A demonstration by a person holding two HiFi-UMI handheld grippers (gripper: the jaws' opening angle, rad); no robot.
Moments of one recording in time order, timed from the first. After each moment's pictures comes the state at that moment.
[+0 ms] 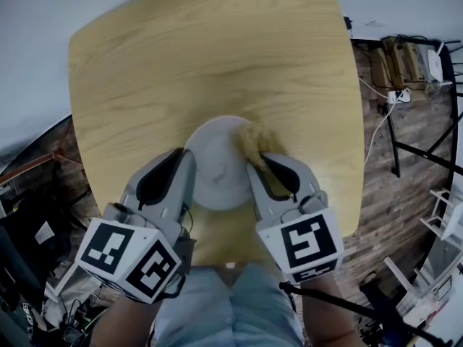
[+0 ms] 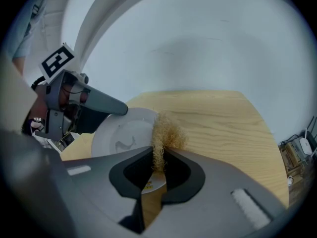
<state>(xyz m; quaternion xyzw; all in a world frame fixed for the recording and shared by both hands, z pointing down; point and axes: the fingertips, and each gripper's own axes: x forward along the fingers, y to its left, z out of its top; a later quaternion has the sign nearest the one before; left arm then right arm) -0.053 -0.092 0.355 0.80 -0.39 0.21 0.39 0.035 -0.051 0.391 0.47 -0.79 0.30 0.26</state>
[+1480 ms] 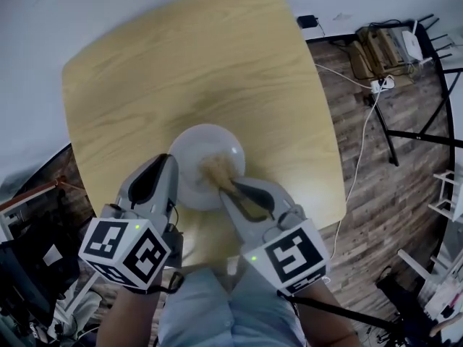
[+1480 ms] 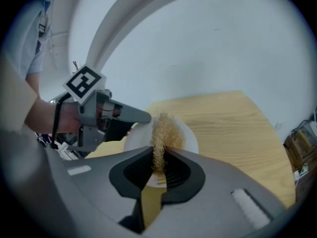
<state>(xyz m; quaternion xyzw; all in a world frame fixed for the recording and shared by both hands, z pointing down) -0.036 -0.070 0.350 0.82 -0.40 0.23 0.35 0.029 0.004 0.355 0.44 -0.82 0.32 0.18</state>
